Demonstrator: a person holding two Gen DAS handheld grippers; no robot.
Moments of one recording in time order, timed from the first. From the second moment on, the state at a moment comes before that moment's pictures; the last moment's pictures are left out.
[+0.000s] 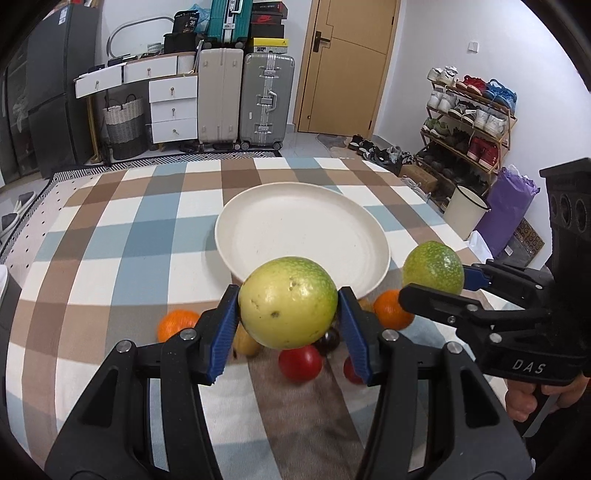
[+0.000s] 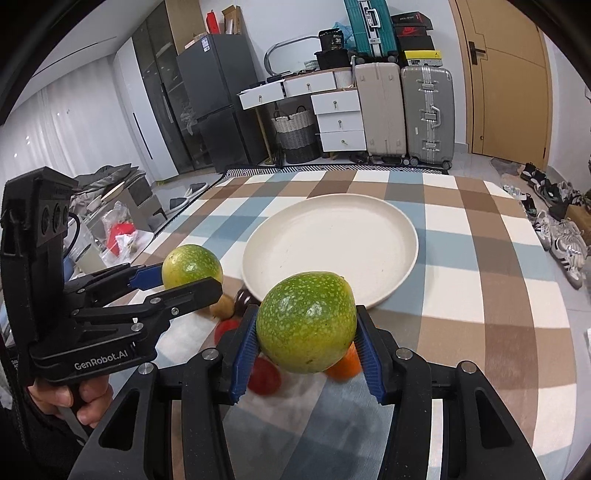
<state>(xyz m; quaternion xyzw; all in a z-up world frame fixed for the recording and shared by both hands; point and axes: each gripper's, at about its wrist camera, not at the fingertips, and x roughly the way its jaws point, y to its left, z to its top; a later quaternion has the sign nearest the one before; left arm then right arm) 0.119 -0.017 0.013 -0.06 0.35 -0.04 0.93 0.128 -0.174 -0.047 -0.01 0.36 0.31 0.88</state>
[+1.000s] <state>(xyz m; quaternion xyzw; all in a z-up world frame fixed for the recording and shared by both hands) 0.227 -0.014 -0.024 -0.02 0.40 -0.02 0.92 0.232 -0.150 -0.077 -0.02 0.40 0.26 0.88</state>
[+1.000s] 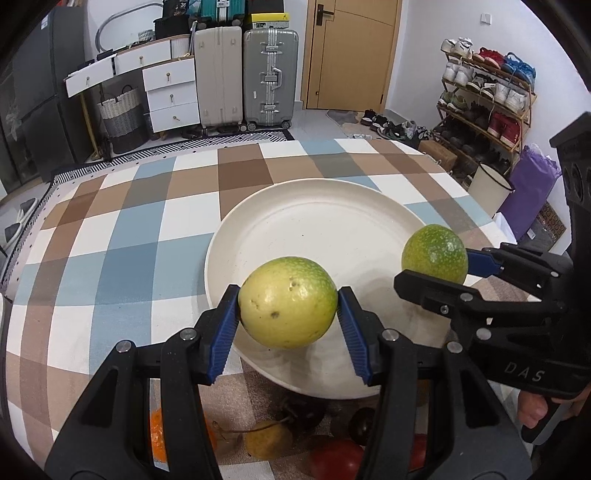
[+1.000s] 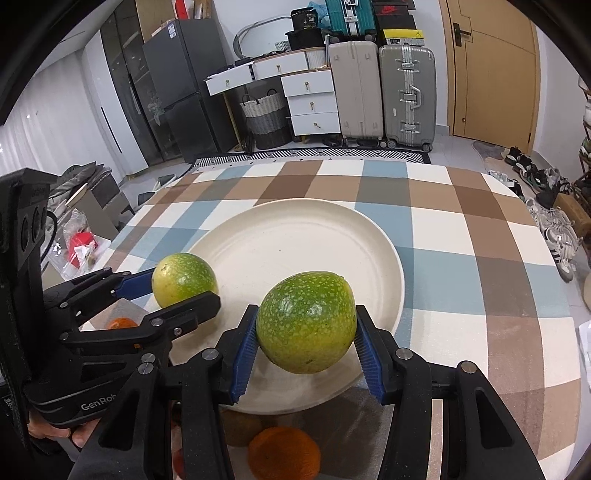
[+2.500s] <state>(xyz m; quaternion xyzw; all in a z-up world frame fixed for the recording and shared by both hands) 0.079 0.044 -0.007 -0.07 0.38 0.03 0.92 0.124 -0.209 -0.075 -0.01 0.42 0.27 0.87</state>
